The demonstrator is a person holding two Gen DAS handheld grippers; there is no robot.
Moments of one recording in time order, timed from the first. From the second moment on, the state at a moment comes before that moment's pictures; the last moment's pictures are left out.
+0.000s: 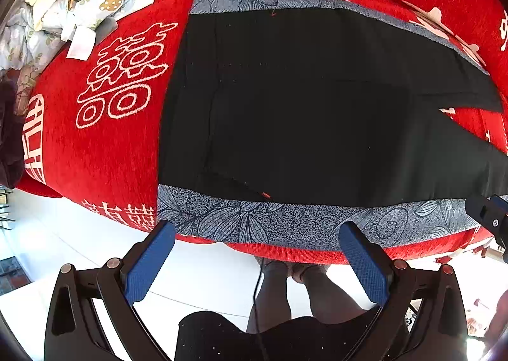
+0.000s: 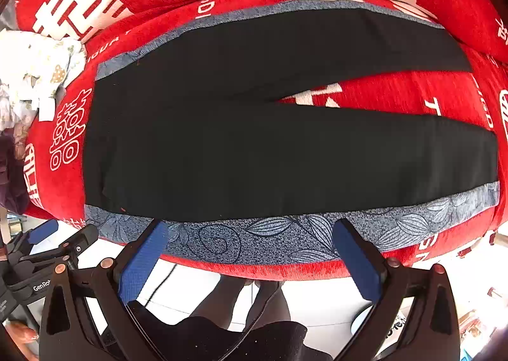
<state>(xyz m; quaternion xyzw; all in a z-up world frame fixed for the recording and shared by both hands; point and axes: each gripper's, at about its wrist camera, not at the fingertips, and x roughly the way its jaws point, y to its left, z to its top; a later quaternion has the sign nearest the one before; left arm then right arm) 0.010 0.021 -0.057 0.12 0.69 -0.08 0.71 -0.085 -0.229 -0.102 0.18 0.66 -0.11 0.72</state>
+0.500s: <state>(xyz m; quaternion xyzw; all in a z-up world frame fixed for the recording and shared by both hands) 0.007 0.016 -0.059 0.13 0.70 -0.09 0.70 -0.090 -0.228 -0.104 0.18 0.66 -0.12 0.72</state>
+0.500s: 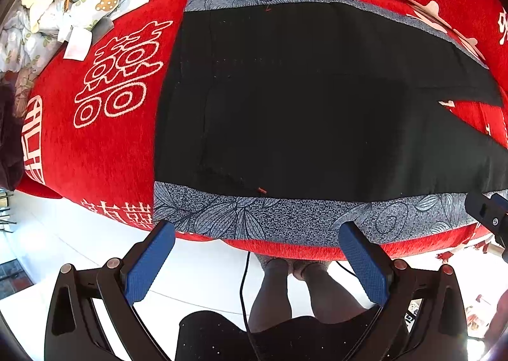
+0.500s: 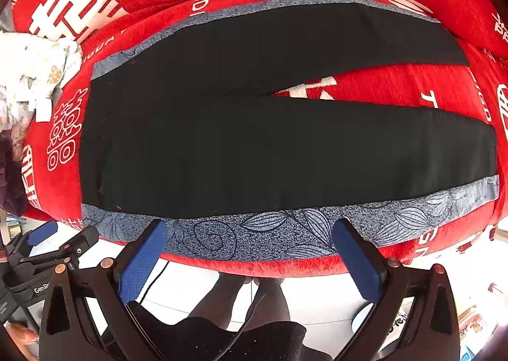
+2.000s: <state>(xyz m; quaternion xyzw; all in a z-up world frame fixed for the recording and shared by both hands) 0.003 0.017 -0.069 0.14 0.69 -0.08 0.70 -0.091 -0.226 -0.121 0.17 0.67 -0.12 0.71</state>
